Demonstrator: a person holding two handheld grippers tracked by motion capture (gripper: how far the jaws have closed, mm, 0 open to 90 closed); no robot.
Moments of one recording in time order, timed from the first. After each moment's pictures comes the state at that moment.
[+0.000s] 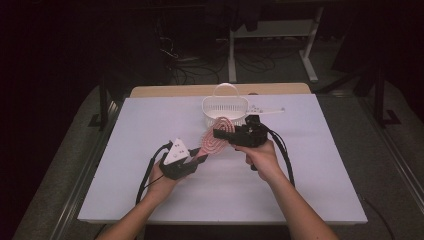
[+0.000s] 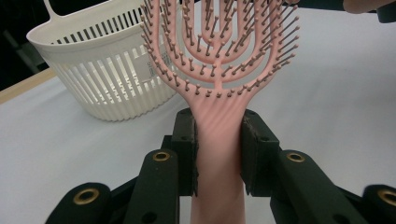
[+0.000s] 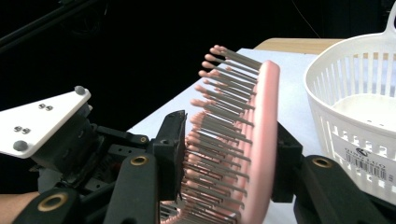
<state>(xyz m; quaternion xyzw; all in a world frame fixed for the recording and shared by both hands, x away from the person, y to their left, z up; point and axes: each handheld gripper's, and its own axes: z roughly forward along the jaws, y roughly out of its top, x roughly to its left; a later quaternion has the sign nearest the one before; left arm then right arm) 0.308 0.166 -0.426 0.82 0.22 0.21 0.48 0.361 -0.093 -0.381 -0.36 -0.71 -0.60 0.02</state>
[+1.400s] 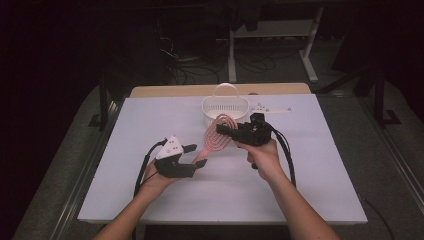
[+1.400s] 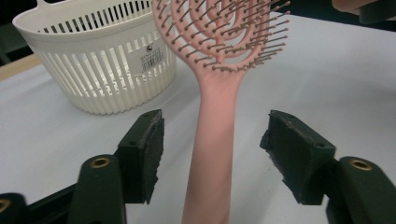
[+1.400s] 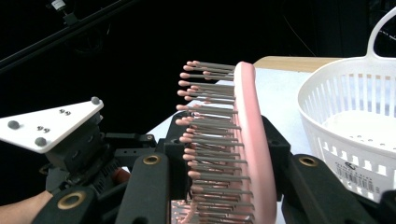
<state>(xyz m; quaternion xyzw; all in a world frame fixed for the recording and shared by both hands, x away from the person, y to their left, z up) 0.313 0.184 -0.418 0.82 0.23 0.15 0.50 0.358 -0.102 -0.374 -0.36 -0.69 -0.63 0.00</state>
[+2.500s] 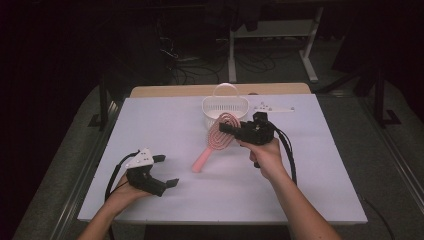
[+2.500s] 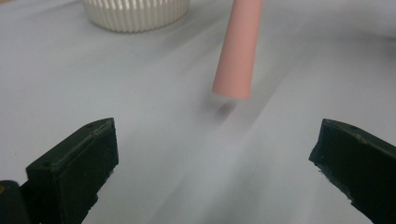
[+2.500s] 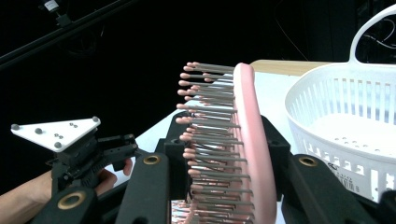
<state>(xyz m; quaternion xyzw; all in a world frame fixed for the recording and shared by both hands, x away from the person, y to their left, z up) 0.297 0.261 -0.447 0.84 0.26 0.11 0.47 0.358 -0.108 -0.372 -0.36 -0.69 -0.63 -0.01</state>
